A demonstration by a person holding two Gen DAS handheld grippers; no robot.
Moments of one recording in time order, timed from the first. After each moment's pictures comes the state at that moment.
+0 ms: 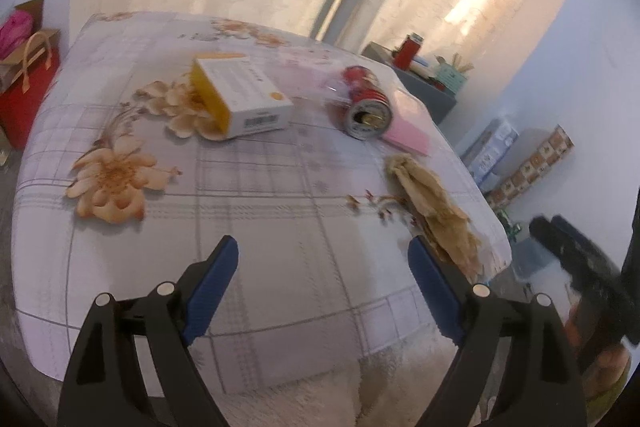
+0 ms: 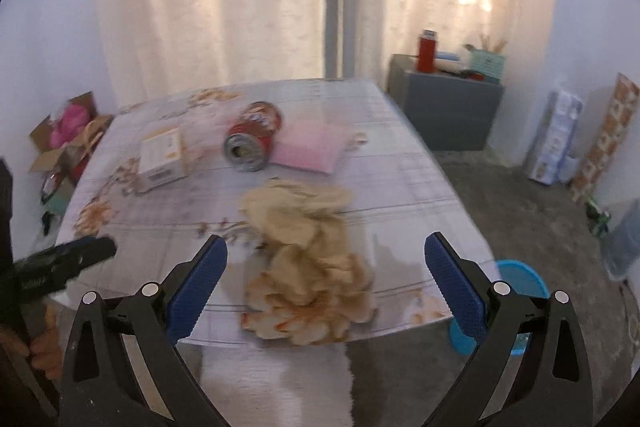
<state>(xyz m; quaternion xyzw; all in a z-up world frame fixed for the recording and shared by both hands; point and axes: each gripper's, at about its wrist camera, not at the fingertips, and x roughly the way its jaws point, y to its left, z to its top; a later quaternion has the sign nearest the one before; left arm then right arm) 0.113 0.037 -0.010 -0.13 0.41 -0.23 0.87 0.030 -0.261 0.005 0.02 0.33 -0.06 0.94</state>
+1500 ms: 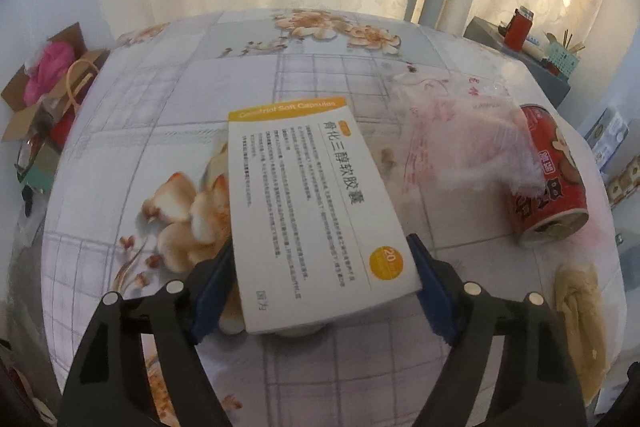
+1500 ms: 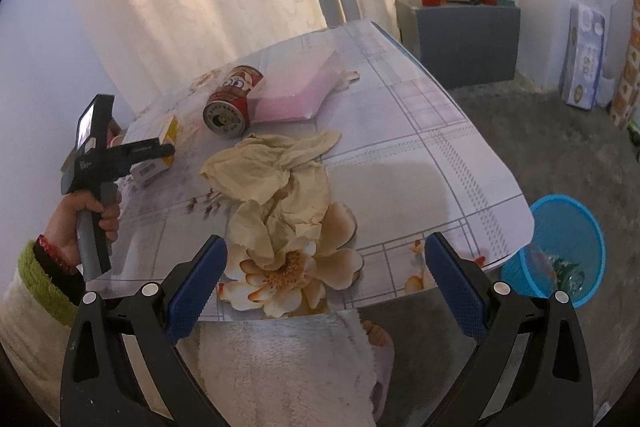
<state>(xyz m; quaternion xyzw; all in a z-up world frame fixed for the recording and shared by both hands) 0.275 0.020 -0.039 -0.02 0.47 -0.06 0.88 0.035 -0.322 -0.034 0.15 0.38 0.00 0.91</state>
